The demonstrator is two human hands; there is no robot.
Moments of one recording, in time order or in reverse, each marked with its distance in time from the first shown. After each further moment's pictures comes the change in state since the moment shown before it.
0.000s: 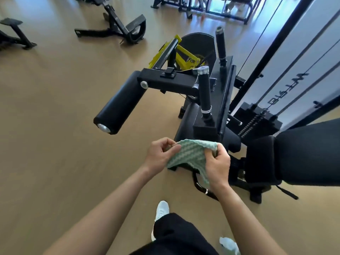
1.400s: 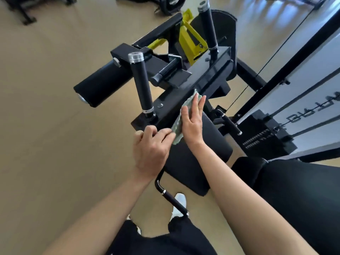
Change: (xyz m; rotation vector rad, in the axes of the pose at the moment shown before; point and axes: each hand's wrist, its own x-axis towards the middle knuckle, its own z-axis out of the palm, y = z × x) left_hand 0.069 0.041 0.216 1.371 0.862 0.581; right_hand 0.236 0.007 -0.041 0.044 -0.580 -0.094
